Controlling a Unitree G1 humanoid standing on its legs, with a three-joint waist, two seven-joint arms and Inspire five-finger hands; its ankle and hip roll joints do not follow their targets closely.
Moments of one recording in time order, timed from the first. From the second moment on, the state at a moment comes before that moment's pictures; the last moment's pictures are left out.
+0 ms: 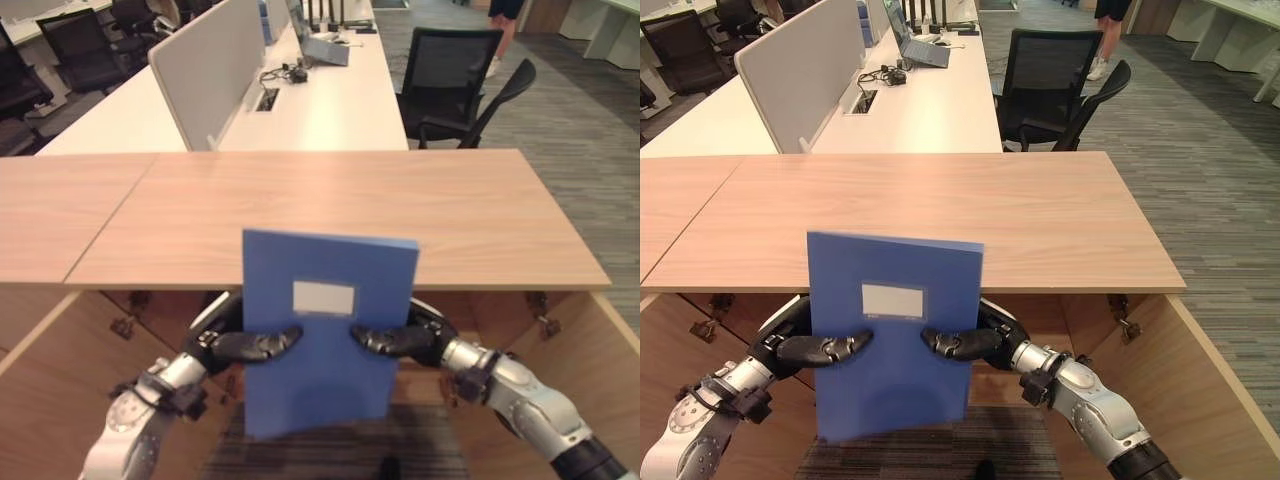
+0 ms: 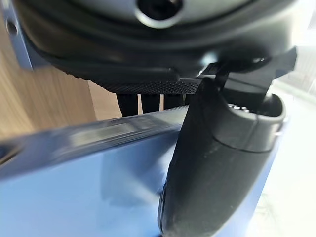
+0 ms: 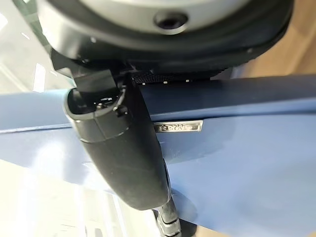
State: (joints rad) left arm 0.19 0.64 0.03 -0.02 -0.56 -0.12 -0.54; right arm -0.10 -0.64 0.41 -0.07 0.84 0.19 0.41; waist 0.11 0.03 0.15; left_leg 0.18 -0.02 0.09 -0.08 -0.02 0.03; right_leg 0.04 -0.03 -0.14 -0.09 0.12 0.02
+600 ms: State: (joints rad) left arm 0.21 0.48 -0.16 0.77 0.08 -0.15 -0.36; right arm -0.16 -0.71 0.54 0.04 0.59 0.21 0.50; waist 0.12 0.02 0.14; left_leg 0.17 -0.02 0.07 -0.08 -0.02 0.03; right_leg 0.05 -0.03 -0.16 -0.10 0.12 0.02
